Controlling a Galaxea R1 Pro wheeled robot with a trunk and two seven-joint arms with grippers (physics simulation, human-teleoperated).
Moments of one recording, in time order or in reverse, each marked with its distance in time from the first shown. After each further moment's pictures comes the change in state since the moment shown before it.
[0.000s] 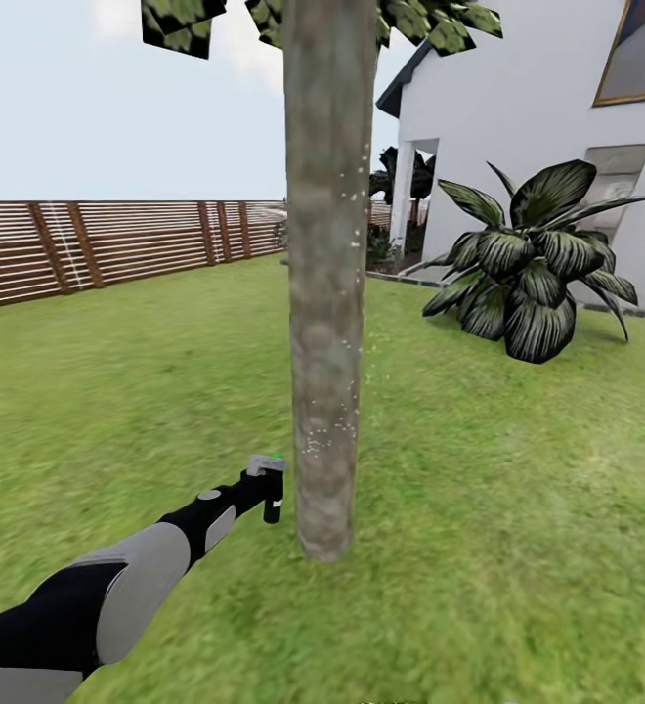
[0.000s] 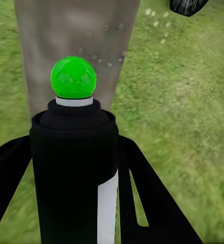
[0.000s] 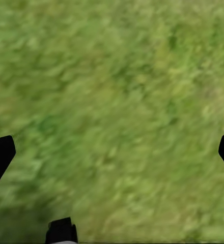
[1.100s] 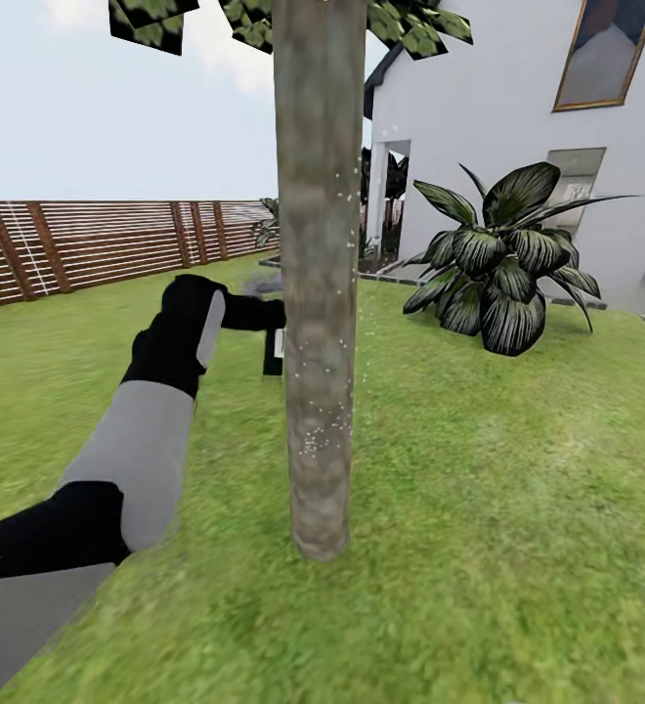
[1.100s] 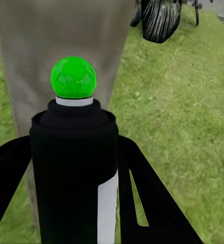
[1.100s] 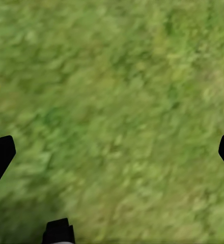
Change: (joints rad) left arm -0.338 -0.088 -0.012 -0.841 0.006 1.148 -0.001; right arm 0.000 -0.006 -0.001 0.000 0.001 0.000 -0.002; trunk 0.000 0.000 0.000
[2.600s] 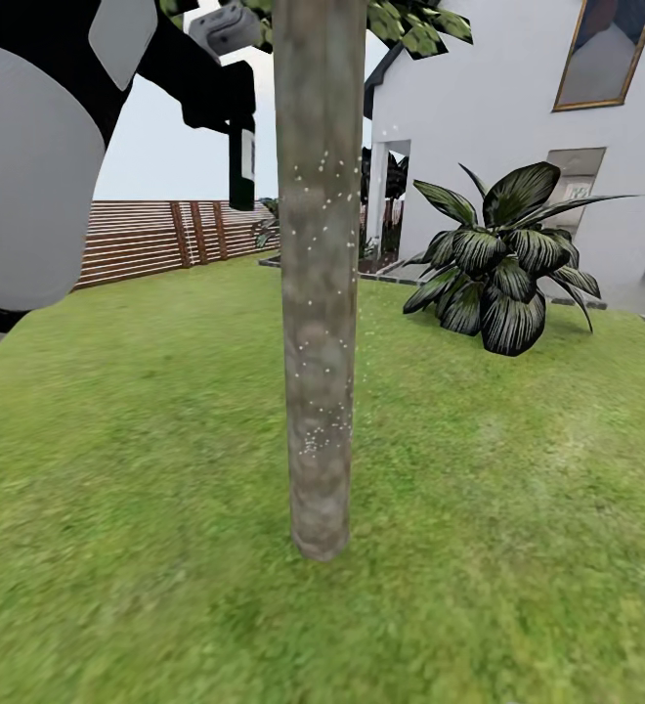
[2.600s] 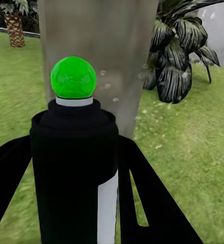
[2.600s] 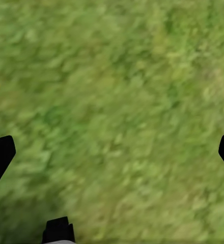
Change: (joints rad) left arm -0.794 0.035 0.120 0.543 -0.003 -0.001 0.158; right arm 0.001 0.000 0.000 0.000 0.000 0.003 0.000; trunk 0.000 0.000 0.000
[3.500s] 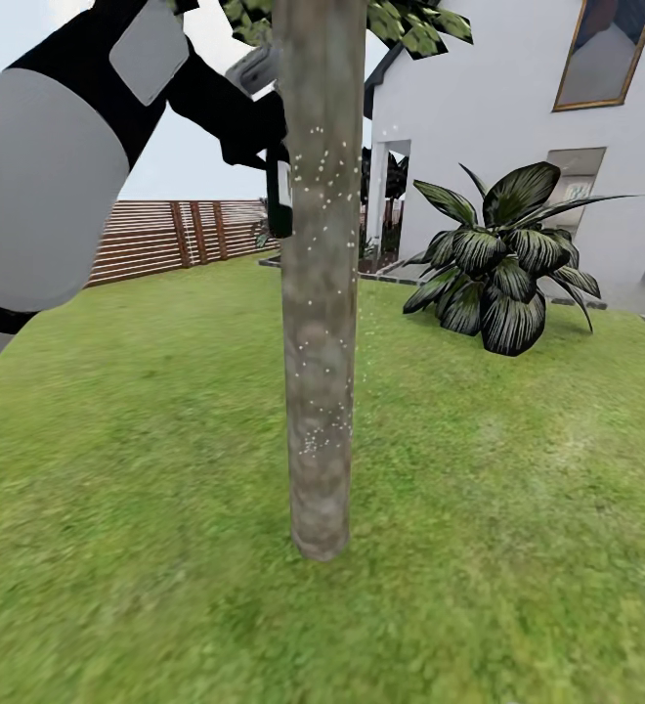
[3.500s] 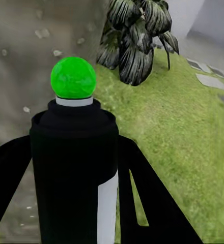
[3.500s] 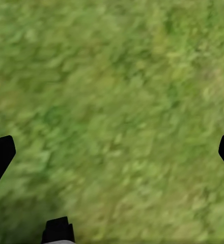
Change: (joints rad) left arm 0.000 -0.022 0.024 0.126 0.246 -0.001 0.084; right arm 0.000 -0.001 0.000 0.000 0.000 0.000 0.000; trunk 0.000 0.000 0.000
